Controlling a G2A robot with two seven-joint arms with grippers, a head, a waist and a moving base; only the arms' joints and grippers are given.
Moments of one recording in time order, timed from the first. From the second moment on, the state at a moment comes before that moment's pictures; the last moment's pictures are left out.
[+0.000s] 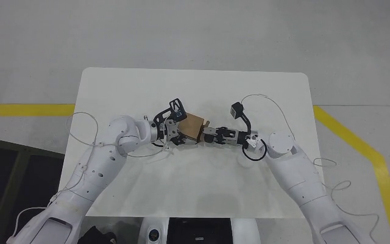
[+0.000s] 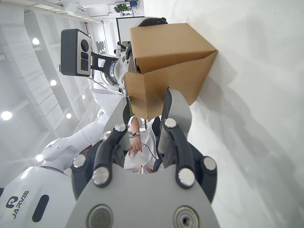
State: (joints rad) left arm 0.91 -1.08 -0.97 -1.40 0.94 -0.75 -0.49; right arm -0.94 -1.24 1.04 -1.12 0.36 -0.27 1.02
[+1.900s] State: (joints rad) left arm 0.91 -1.08 -0.97 -1.40 0.94 -0.76 -0.50; right arm -0.89 -1.23 1.03 -1.18 0.26 -0.20 1.05
